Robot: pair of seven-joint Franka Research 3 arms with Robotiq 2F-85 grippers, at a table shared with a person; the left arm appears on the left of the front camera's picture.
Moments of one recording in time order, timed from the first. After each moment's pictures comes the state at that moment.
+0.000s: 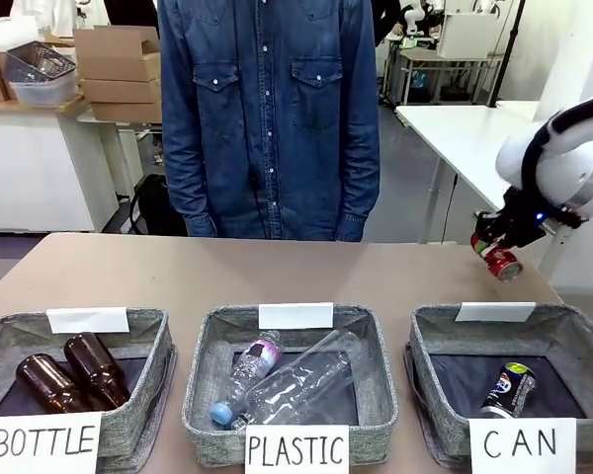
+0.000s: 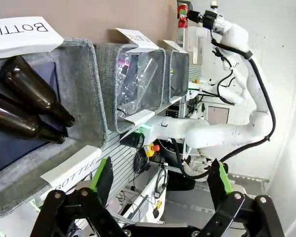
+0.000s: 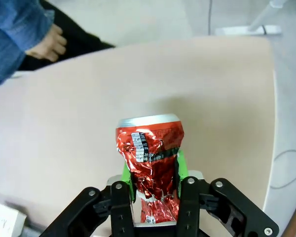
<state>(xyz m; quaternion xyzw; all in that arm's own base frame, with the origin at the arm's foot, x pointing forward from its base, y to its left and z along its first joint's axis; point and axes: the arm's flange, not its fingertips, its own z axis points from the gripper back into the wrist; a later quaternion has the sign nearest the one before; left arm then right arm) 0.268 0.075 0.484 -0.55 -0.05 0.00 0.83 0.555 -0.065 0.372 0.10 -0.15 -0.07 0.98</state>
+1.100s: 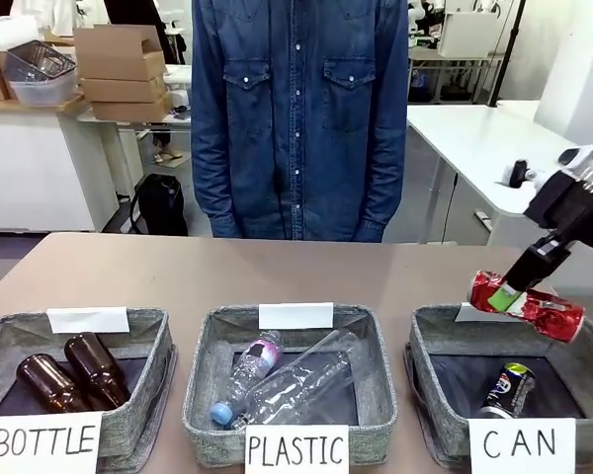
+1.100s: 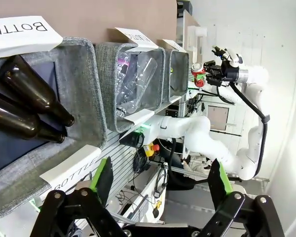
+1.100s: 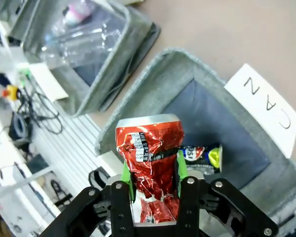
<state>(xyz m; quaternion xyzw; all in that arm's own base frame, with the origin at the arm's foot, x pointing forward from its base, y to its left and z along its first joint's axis) 0.268 0.075 0.483 -0.55 -0.05 0.00 0.83 0.323 0.035 0.470 0.22 -0.04 0.33 0.92</state>
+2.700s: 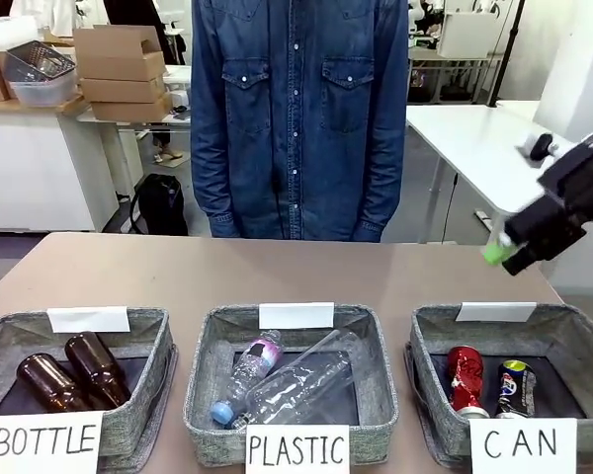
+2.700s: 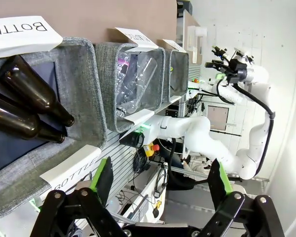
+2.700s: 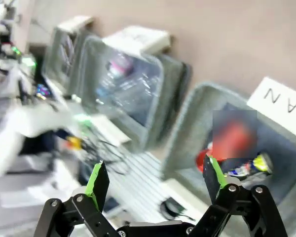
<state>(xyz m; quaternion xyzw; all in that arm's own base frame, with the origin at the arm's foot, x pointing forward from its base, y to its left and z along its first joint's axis) 0.268 0.074 0.483 -0.55 -0.05 0.00 0.83 0.333 0.023 0.510 0.36 -0.06 0.15 0.92</state>
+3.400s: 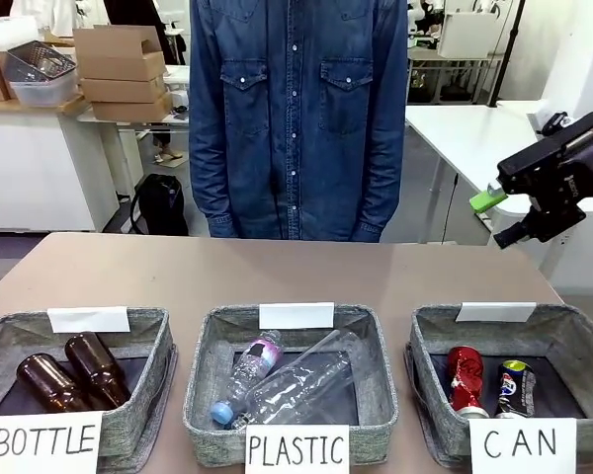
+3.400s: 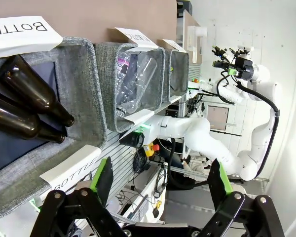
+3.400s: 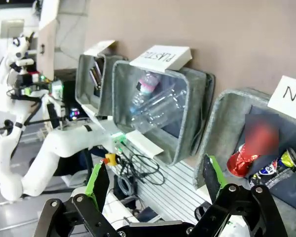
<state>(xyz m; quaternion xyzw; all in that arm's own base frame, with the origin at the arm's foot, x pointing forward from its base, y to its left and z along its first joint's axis) 0.268 0.074 0.483 -0.55 -0.05 0.00 0.83 0.341 0.026 0.526 0.41 -0.05 0.08 0.91</state>
